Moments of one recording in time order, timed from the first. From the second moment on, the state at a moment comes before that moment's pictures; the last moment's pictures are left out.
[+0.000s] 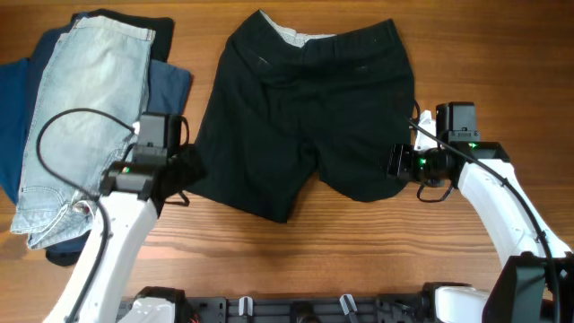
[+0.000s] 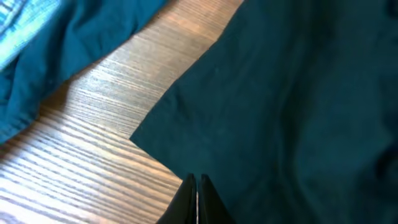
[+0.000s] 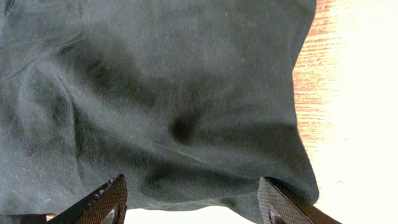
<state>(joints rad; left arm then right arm) -0.13 1.21 0.87 -0.80 -0.06 -0.54 -0.02 1.45 0.84 -0.69 -0.31 0.17</state>
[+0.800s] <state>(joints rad) -0.13 1.16 0.87 -0.74 -0.04 -0.55 -0.02 1.42 0.86 -0.80 -0.29 0.25</state>
